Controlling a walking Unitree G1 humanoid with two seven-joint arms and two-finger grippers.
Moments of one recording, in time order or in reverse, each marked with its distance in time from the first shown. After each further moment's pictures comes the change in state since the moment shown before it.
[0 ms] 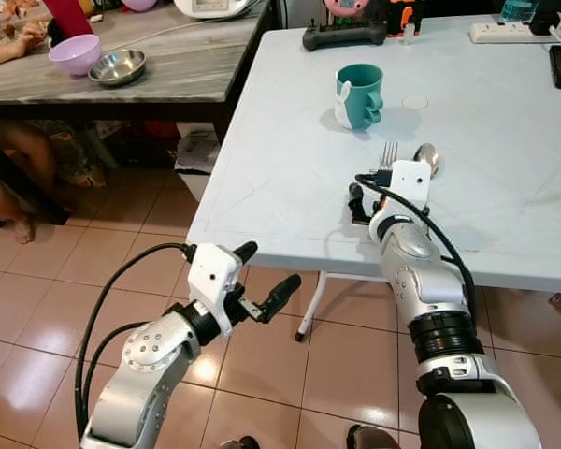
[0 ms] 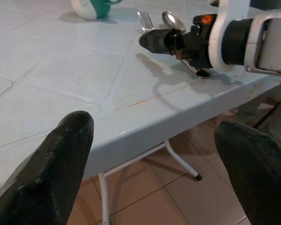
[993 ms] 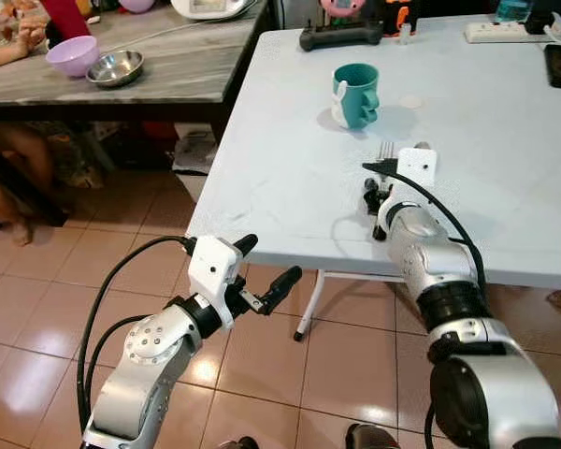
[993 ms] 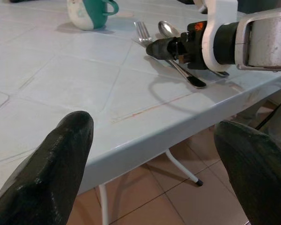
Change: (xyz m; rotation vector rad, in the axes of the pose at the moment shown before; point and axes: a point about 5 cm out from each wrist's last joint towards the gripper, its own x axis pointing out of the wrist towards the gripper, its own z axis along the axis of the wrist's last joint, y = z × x) left arm 0.004 0.001 0.005 0.003 -0.017 0.001; right arm 0.020 -0.011 0.011 -0.058 0.071 -0.040
